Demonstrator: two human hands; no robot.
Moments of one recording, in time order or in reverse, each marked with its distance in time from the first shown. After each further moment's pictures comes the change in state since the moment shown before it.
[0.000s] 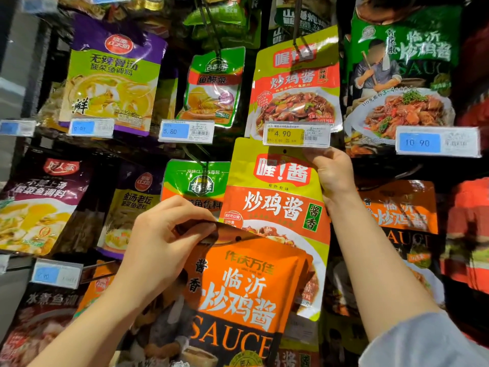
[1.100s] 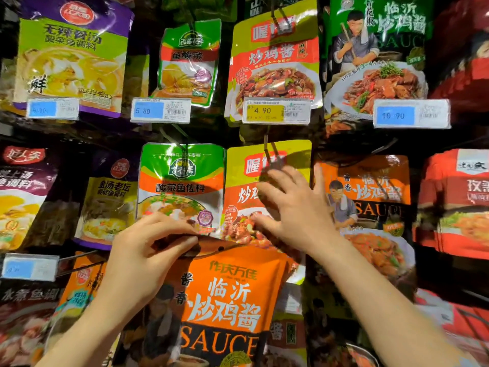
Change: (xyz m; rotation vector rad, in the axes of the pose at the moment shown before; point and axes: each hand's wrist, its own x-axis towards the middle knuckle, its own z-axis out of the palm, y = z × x) left_hand -0.034 -0.018 0.012 -0.075 -0.070 -0.043; right_hand -0.079 0.049 -0.029 -1.638 -0.254 -0.716
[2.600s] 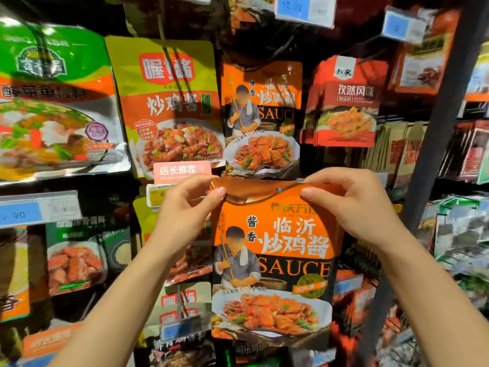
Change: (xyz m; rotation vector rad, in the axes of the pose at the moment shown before) left_hand -0.057 0.075 0.124 -0.901 -0.379 -0.516; right_hand -0.177 0.034 -0.155 0.597 -0.196 0.590
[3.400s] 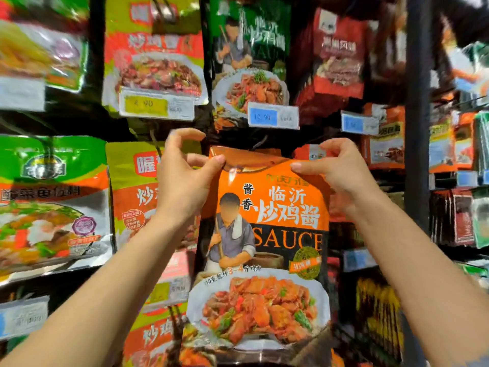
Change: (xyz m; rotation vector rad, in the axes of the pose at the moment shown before) left_hand 0.130 0.097 0.031 0.148 0.310 0.427; right_hand 0.134 -0.021 -0.057 0.475 0.374 0.347
